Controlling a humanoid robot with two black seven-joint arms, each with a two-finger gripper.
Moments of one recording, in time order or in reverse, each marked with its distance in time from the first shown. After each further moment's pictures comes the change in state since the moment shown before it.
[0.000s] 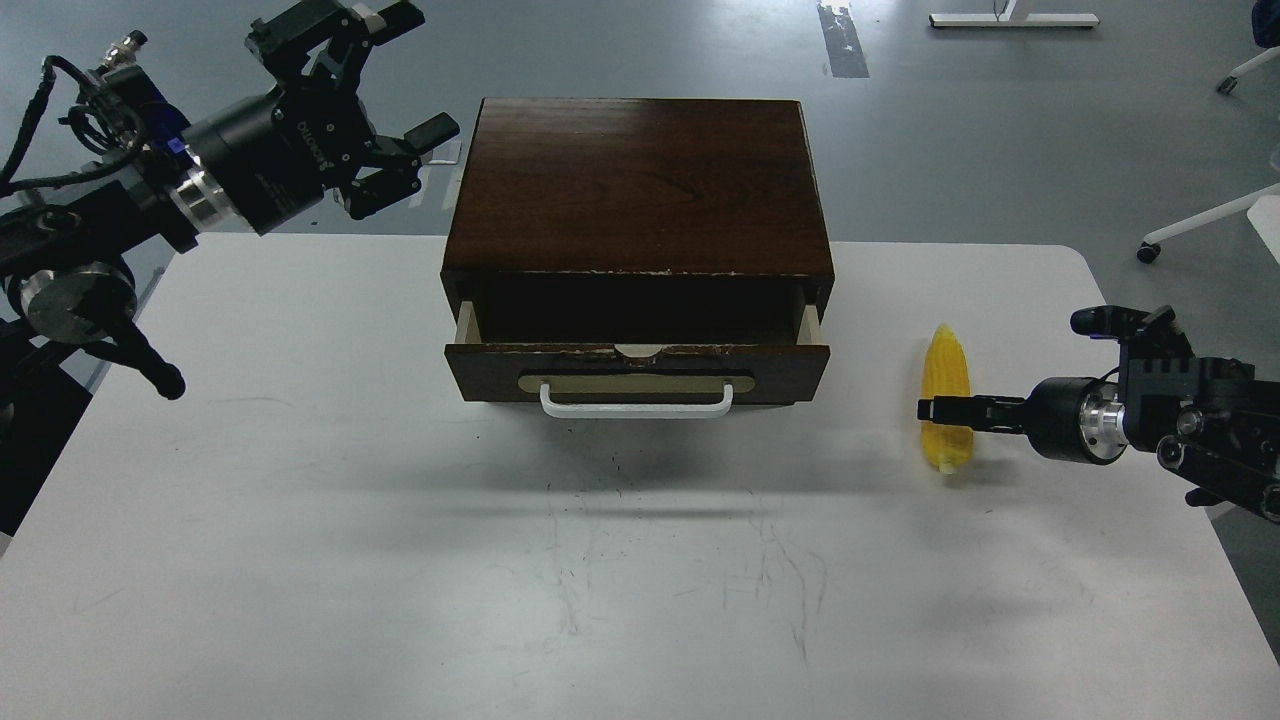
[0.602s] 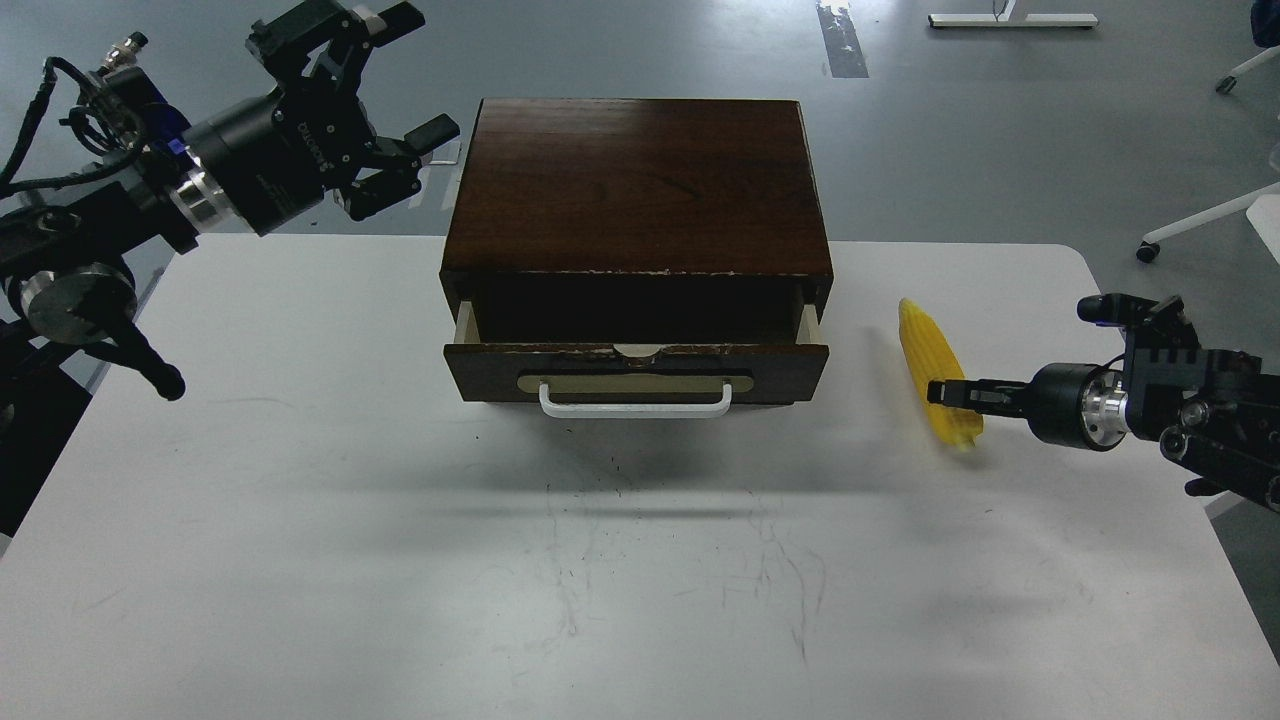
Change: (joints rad) left arm 0.000 0.000 -0.001 0.000 0.000 0.000 0.000; right arm 0.093 -0.045 0.015 0.048 0.026 -0.047 0.013
